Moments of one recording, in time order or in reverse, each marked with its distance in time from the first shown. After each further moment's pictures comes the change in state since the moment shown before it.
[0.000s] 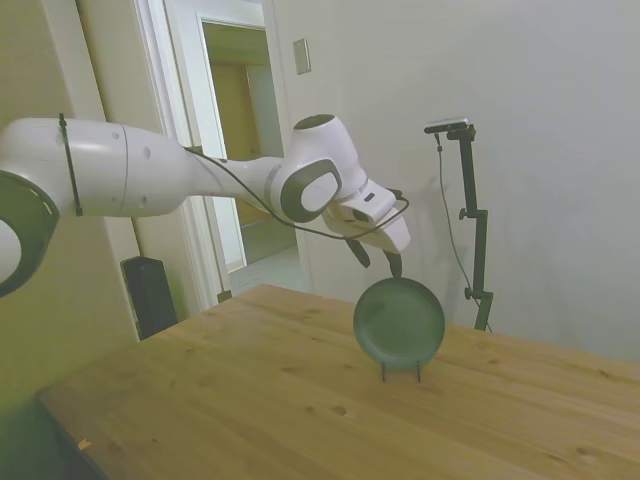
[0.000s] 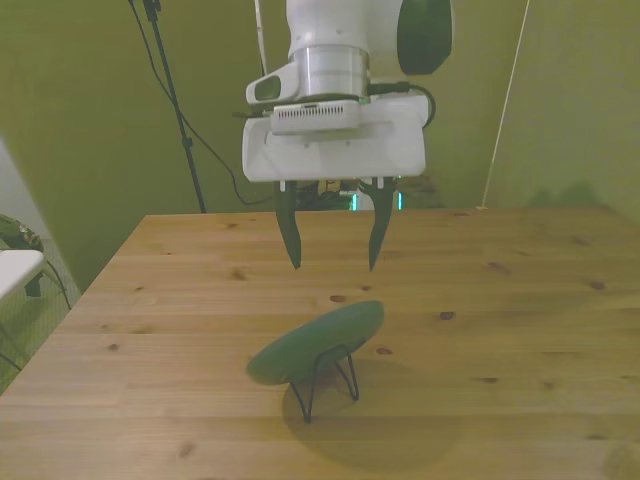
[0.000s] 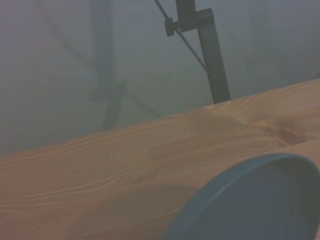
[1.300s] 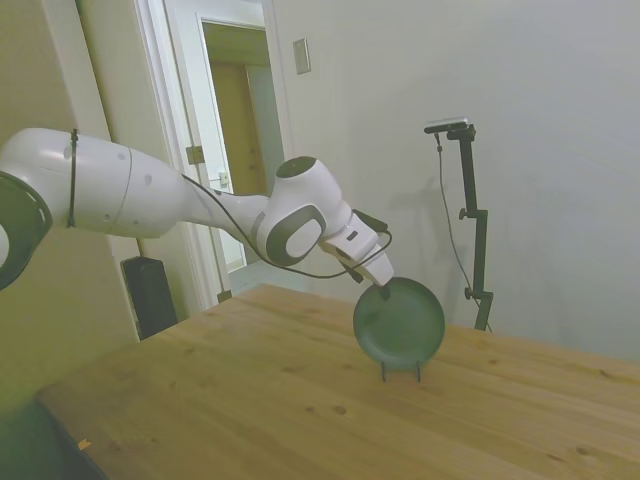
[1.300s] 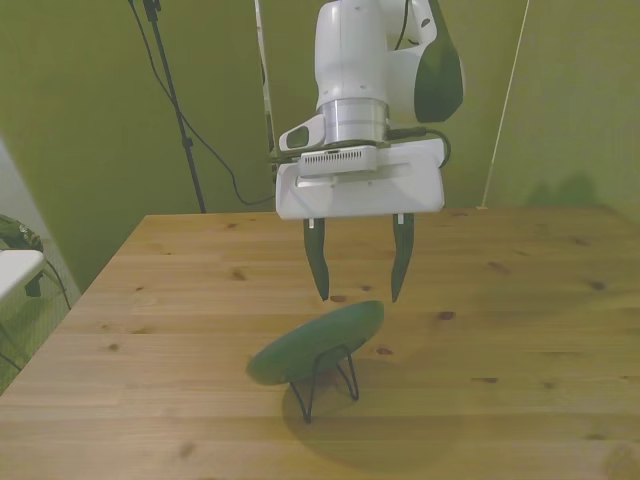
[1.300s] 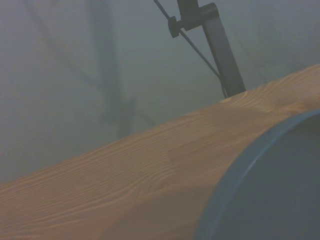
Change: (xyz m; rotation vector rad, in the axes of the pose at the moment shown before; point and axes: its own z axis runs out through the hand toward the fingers) arm -0.036 0.016 0.039 0.098 0.038 0.119
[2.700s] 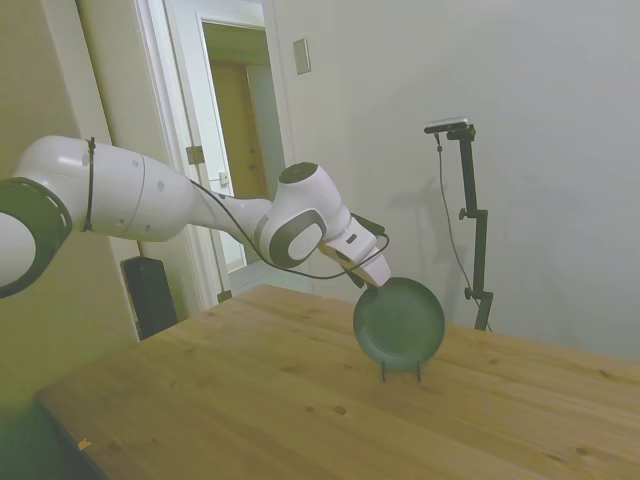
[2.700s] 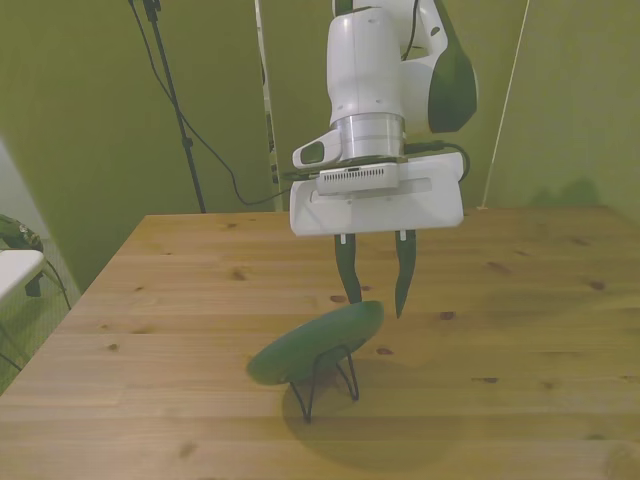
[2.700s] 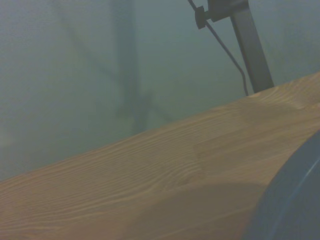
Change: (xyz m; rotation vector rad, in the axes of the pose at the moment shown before) arm -0.014 -0.009 0.008 0.011 -0.027 -0.030
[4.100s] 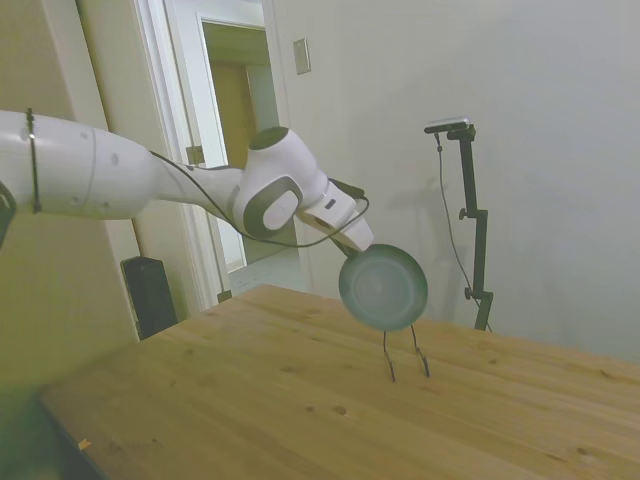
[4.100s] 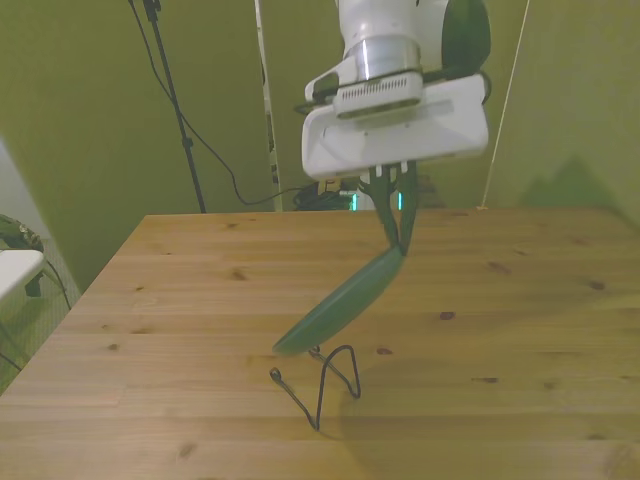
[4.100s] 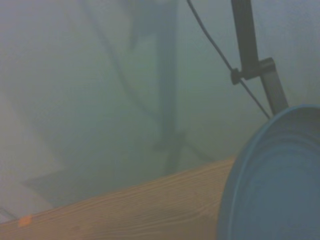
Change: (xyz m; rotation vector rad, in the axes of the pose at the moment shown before) arm -0.029 -0.032 -0.103 0.126 0.016 -0.060
